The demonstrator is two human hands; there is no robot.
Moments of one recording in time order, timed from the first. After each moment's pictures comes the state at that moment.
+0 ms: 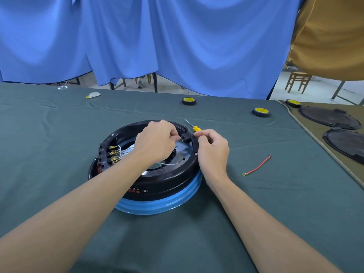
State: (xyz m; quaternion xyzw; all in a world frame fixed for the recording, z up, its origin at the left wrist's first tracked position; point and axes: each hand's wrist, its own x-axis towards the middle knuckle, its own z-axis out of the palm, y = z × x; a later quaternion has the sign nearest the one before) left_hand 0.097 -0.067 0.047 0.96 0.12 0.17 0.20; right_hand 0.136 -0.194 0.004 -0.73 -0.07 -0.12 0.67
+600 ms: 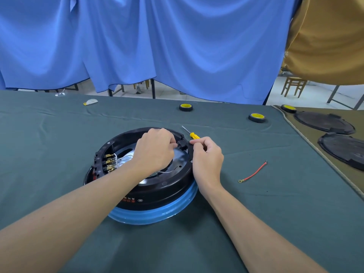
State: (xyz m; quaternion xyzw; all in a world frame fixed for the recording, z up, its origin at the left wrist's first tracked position) left_hand 0.102 -0.069 0.044 0.97 0.09 0.18 0.14; right_hand 0.132 -0.188 0.005 -0.72 -0.05 -0.11 0.68
